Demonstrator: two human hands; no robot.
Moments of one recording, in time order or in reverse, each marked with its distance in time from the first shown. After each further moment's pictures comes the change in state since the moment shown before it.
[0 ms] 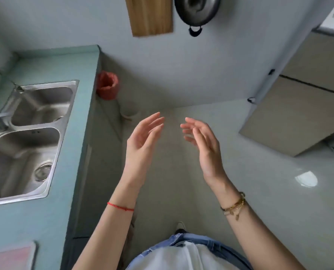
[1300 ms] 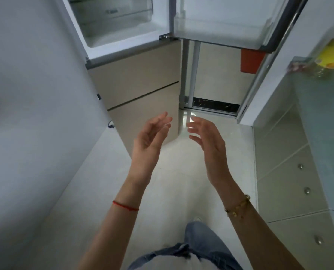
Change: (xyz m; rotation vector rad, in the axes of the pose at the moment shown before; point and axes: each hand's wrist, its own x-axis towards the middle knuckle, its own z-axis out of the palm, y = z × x) left_hand 0.215 -0.035 0.520 -0.110 -1.135 -0.086; right_hand 0.168 -0.038 -0.389 -0.203 1.136 -0.220
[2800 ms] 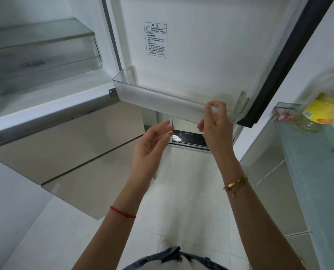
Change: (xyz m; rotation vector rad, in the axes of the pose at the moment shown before) left_hand 0.363 -0.040 0.225 -0.029 -0.118 0.017; right_hand 0.452 0.036 -0.151 -0.559 0.245 -0.088
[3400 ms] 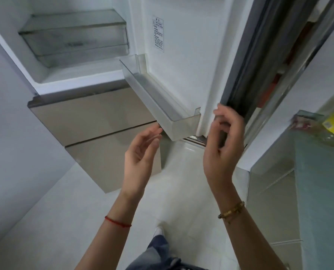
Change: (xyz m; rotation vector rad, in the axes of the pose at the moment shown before) left_hand -0.112 0.001 0.031 -0.001 0.353 0.055; right_hand -0.100 -0.013 -0.063 0.311 0.186 -0.424
